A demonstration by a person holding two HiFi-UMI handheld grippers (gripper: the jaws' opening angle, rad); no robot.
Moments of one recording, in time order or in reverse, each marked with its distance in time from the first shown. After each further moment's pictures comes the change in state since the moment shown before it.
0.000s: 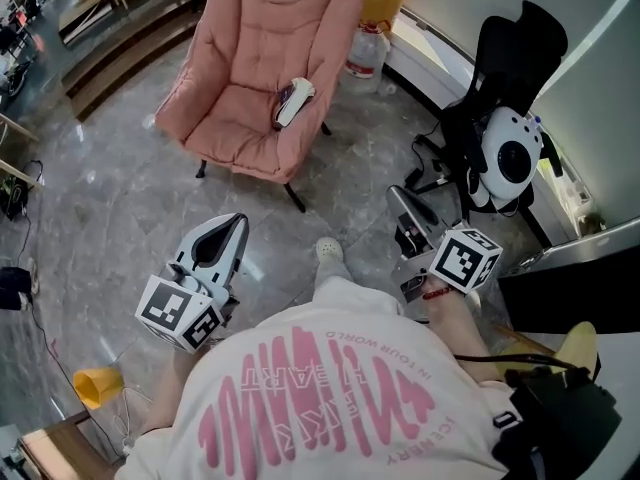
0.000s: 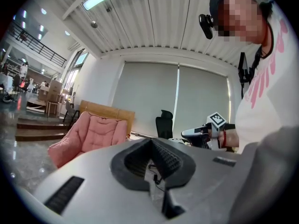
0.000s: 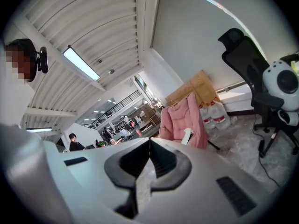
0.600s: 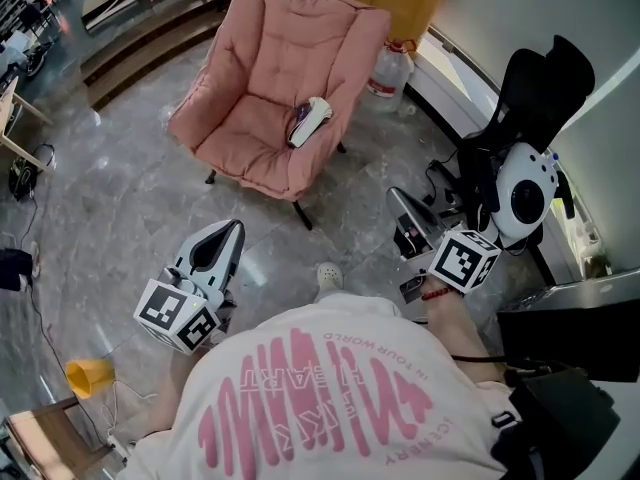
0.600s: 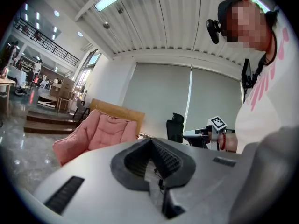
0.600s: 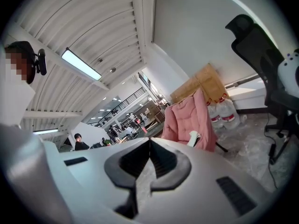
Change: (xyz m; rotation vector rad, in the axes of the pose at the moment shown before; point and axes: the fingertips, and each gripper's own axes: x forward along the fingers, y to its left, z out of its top) left arm 0.031 0.044 0.004 -0.084 -0.025 0.120; right arm 0.067 -0.029 0.037 0.006 0.050 0.084
